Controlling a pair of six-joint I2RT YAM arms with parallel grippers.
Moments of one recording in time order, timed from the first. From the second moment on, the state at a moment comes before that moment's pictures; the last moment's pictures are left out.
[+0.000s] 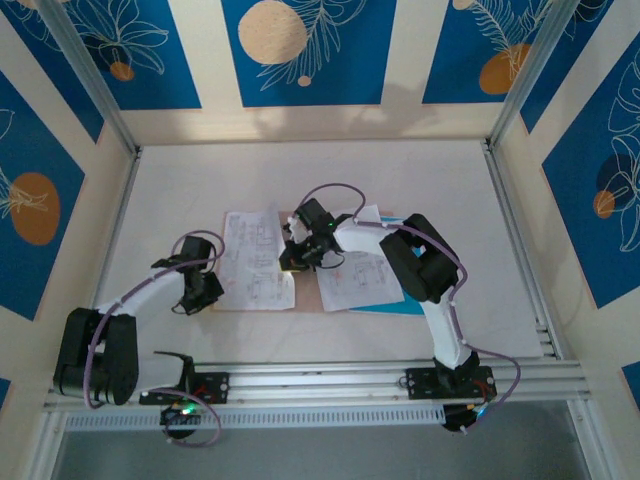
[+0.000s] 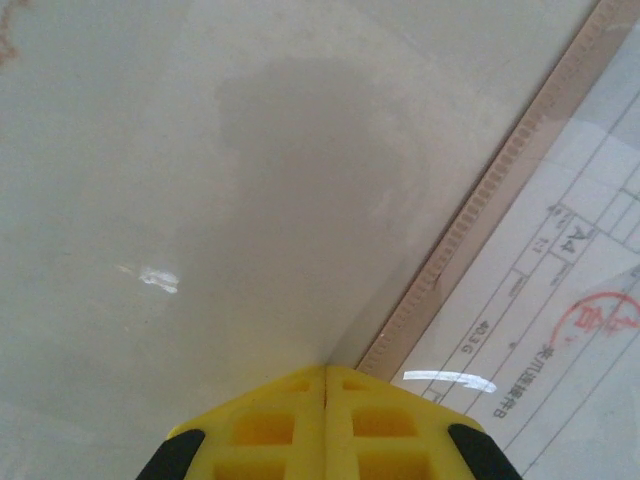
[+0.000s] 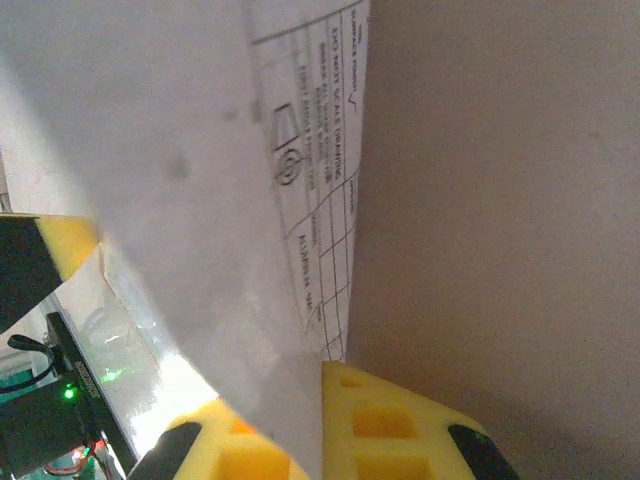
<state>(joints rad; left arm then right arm) -0.17 1.28 0.58 -0.65 -0.04 -0.69 0.73 2.13 1.39 -0.32 -0.62 0.56</state>
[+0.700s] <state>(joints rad) -0.16 1.27 0.56 -0.64 -0.04 -0.72 0.75 2.12 1.38 -0.33 -0.53 0.63</state>
